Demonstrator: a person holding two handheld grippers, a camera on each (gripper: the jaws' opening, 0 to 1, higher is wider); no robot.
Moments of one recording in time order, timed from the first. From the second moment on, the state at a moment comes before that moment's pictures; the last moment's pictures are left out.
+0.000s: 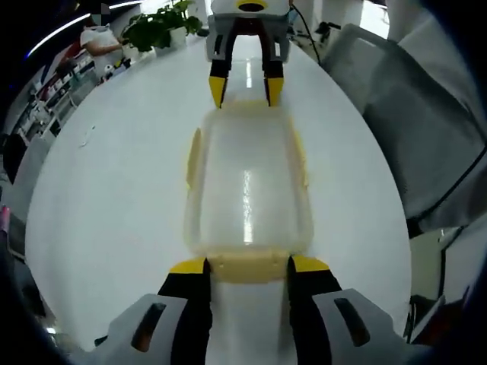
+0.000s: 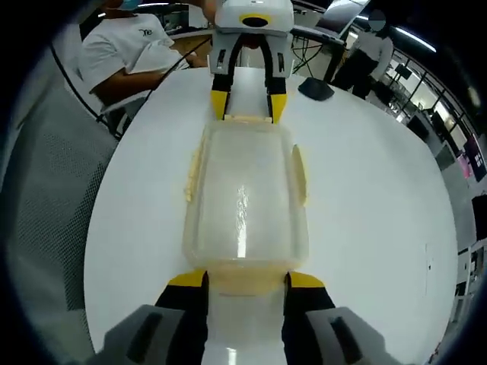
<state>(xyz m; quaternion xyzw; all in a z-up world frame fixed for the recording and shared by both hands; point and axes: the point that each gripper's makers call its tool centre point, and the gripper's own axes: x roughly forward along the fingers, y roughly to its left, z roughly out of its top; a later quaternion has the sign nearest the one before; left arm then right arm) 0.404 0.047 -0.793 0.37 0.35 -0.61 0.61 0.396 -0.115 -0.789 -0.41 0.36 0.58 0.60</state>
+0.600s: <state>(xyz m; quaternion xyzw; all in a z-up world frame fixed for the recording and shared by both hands) 0.384 0.022 -0.745 0.36 0.35 -0.60 0.62 0.376 -0.139 -0.746 -0.39 0.34 0.60 0.61</state>
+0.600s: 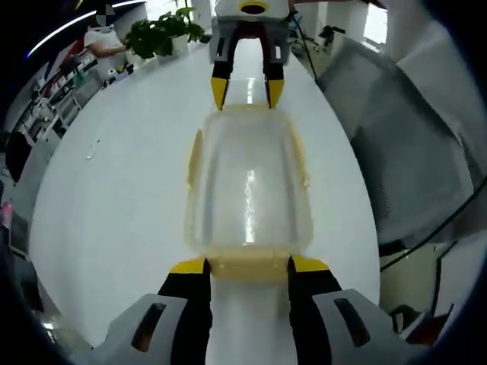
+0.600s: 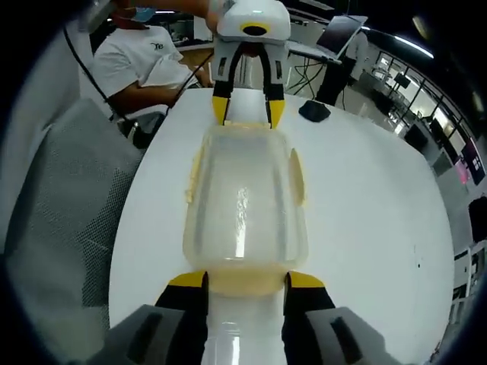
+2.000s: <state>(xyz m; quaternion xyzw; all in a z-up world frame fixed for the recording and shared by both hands) 0.383 -0.103 -0.694 0.38 0.34 -0.60 0.61 0.372 -0.263 -0.696 -0.40 0.33 0.58 0.63</state>
